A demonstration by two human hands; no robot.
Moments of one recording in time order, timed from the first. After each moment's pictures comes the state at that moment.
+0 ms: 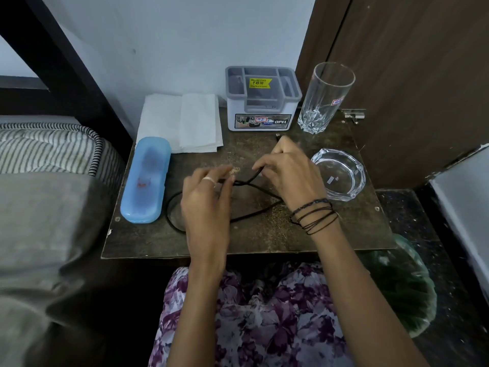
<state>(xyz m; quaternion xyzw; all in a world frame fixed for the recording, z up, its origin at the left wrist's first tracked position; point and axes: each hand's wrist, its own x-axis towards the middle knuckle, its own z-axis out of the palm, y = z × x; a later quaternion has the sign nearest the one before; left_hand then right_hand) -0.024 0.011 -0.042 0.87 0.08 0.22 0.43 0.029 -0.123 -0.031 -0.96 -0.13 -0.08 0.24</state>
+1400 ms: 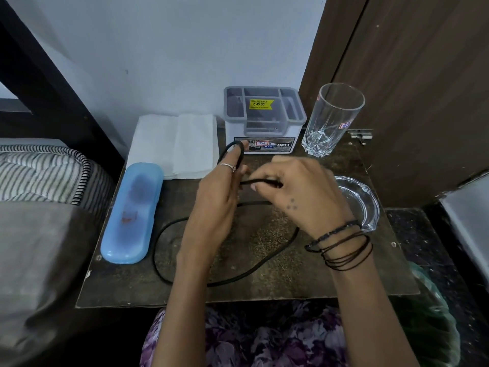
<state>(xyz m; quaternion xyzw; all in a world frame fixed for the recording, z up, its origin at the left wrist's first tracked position) 0.050 0.016 -0.051 0.83 -0.11 0.12 0.54 0.048 -0.123 0.003 -0.95 -0.18 -0.07 0.24</state>
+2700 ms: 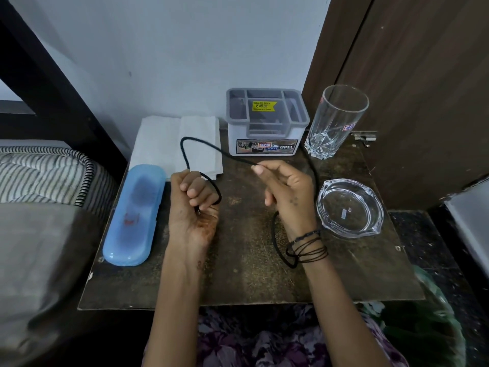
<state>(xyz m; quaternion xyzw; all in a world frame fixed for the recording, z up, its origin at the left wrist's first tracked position) 0.053 0.036 -0.048 0.18 0.15 -0.04 0.97 0.064 -0.108 -0.059 -0.71 -0.03 -0.08 0.70</state>
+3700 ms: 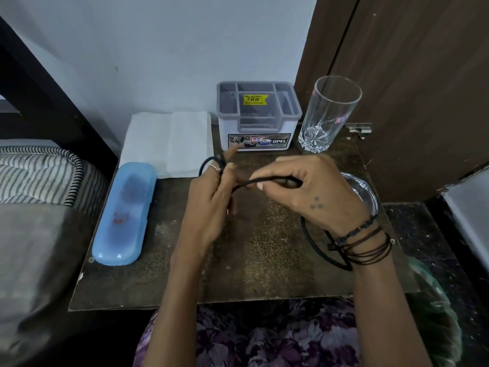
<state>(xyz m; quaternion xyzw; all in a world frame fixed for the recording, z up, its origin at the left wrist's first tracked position) 0.048 0.014 -0.053 0.79 -0.07 0.11 0.60 0.052 -0.147 0.003 -0.88 -0.23 0.00 0.42</state>
